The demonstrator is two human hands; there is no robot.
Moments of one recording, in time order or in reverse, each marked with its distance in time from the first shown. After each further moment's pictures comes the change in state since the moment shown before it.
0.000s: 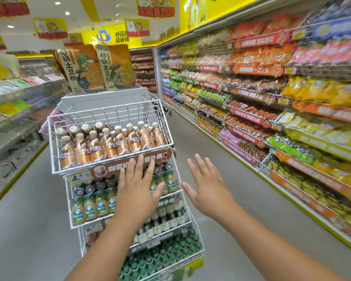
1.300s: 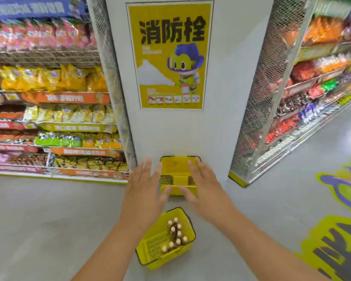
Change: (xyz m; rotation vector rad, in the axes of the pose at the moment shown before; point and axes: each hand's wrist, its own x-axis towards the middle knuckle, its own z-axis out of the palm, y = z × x) left_hand -0.303 0.751 -0.006 -0.549 -0.134 1.125; right_hand -0.636 0.399 -0.282 -0.253 0.381 1.007
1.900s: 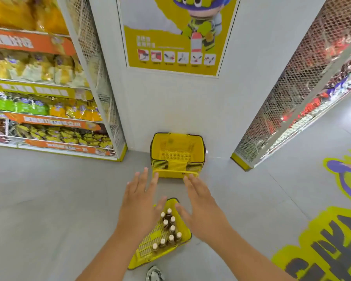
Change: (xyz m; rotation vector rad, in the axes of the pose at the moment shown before) left_hand 0.185 -0.103 0.244 -0.092 -0.287 -0.085; right_hand 0.200 0.116 0.173 0.061 -0.262 0.136
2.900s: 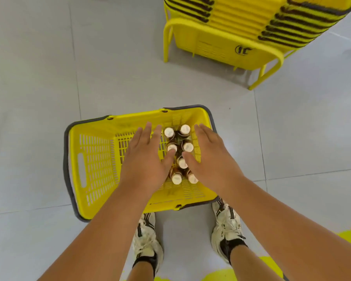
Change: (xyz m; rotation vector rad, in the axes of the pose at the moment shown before) left_hand 0.079 -0.131 0.595 -0.194 -0.371 -0.519; right_hand 0.198 0.339 0.505 0.086 -0.564 0.125
